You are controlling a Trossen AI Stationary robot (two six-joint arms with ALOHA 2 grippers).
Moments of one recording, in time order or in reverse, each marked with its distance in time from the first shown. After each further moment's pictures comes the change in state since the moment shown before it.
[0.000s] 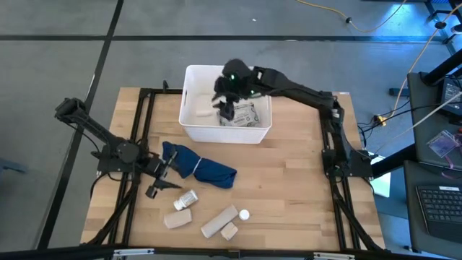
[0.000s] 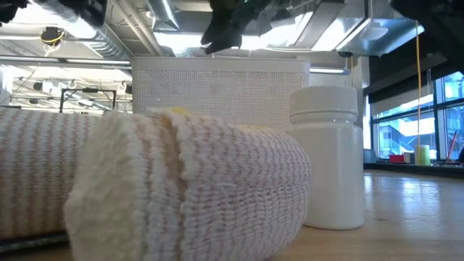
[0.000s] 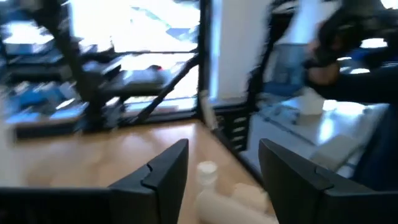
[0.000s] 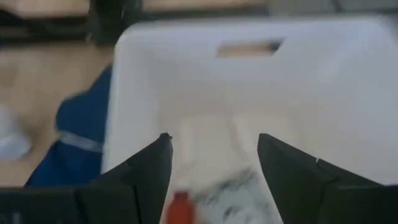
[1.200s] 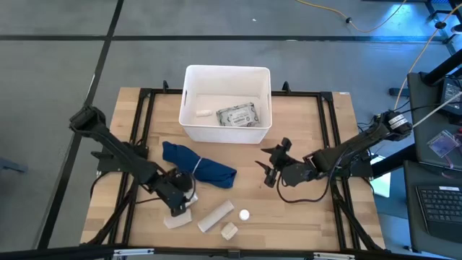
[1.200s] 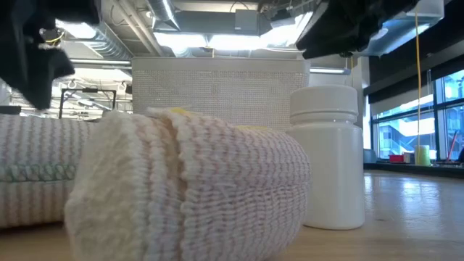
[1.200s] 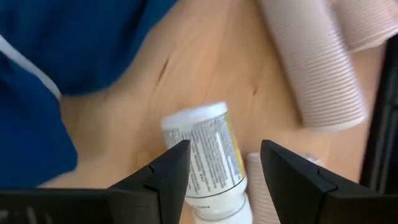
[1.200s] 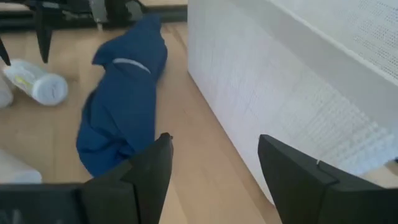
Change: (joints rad) left arm -0.082 0.661 0.529 -0.987 -0.022 -0.914; right arm 0.749 -0.743 -1.409 0.726 0.950 0.573
